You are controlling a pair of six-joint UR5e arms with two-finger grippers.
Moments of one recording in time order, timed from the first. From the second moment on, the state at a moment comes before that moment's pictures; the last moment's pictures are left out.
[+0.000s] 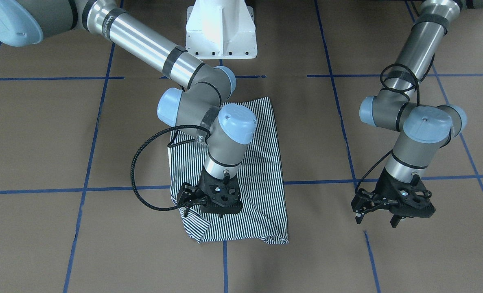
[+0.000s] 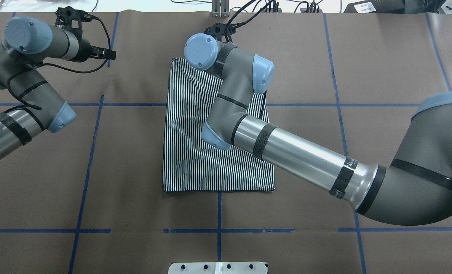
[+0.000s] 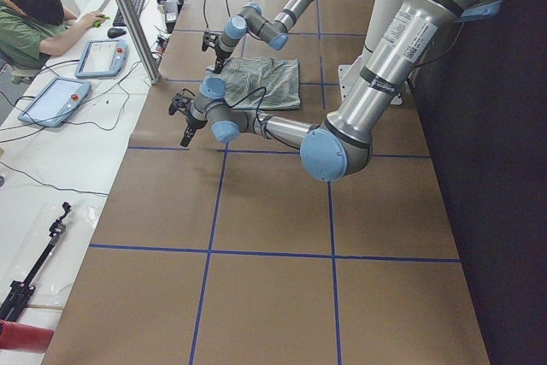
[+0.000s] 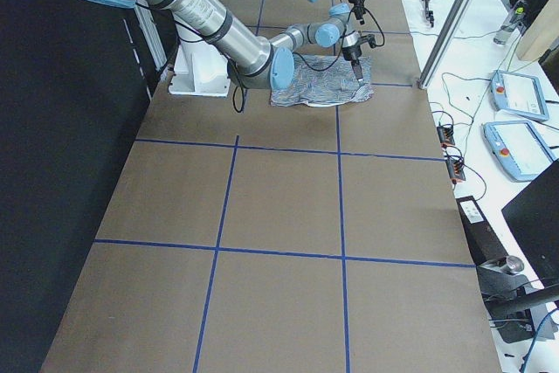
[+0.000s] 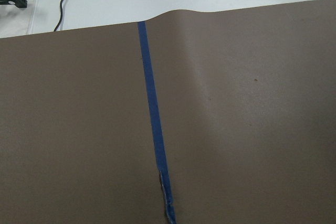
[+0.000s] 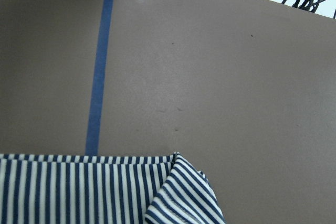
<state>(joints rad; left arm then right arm) -0.94 -2.13 -1.16 -2.39 -1.81 -0.83 0.62 -0.41 0.83 -1.40 1.40 1.06</state>
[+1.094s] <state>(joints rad) -0.94 -2.13 -1.16 -2.39 -1.81 -0.83 0.67 -0.43 0.77 -1.39 1.33 0.90</state>
